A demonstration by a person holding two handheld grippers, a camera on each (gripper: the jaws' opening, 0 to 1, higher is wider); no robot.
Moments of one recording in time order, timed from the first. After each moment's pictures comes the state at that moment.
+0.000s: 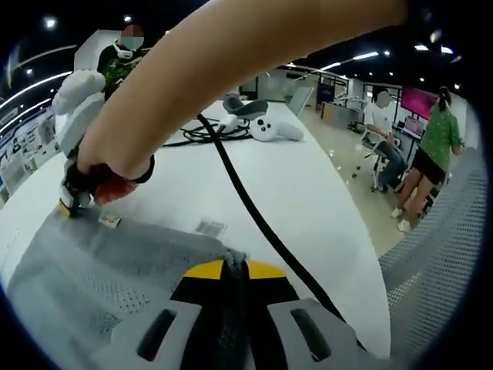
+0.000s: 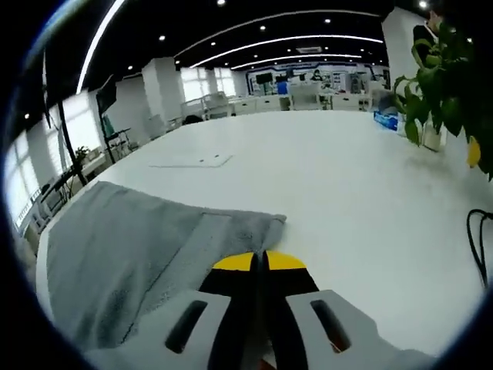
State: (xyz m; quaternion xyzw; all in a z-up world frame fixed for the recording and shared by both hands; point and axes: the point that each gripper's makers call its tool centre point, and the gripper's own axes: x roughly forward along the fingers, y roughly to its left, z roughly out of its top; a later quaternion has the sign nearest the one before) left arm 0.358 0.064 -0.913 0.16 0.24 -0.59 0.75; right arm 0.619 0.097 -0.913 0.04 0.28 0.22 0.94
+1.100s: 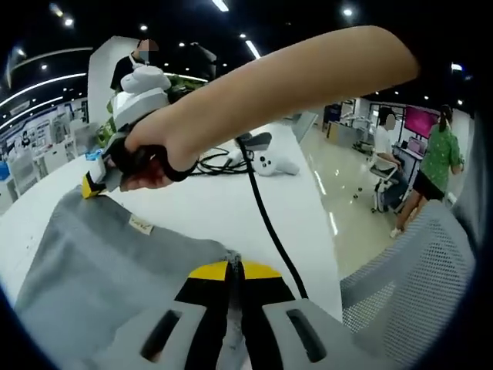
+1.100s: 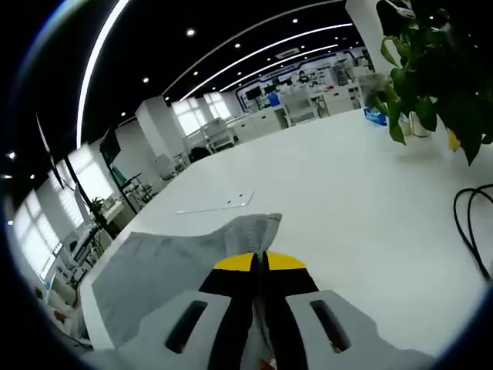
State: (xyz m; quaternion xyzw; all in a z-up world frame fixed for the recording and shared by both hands) left arm 0.347 0.100 -0.833 0.15 0.21 -0.57 0.78; right arm 0.589 0.105 -0.810 0.15 0.25 0.22 0.93
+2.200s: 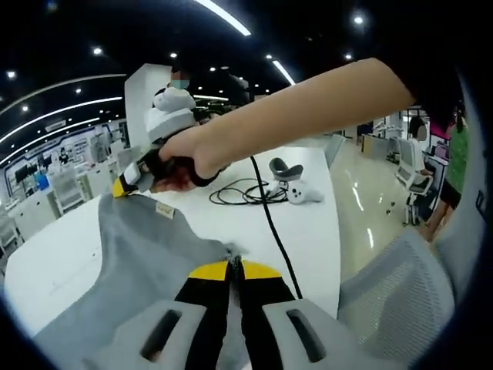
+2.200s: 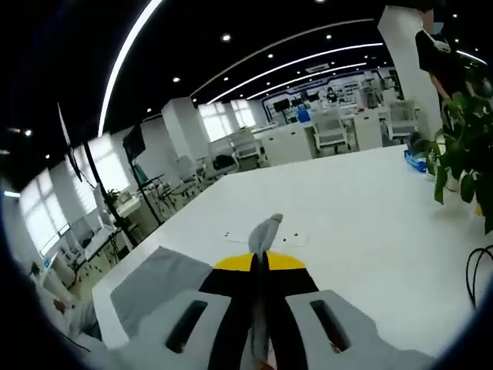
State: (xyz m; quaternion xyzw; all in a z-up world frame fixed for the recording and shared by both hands) left arm 0.345 0.201 -0.736 0.14 0.14 -0.48 0.85; right arm 0.594 0.196 -0.718 0.12 0.21 0.28 0.93
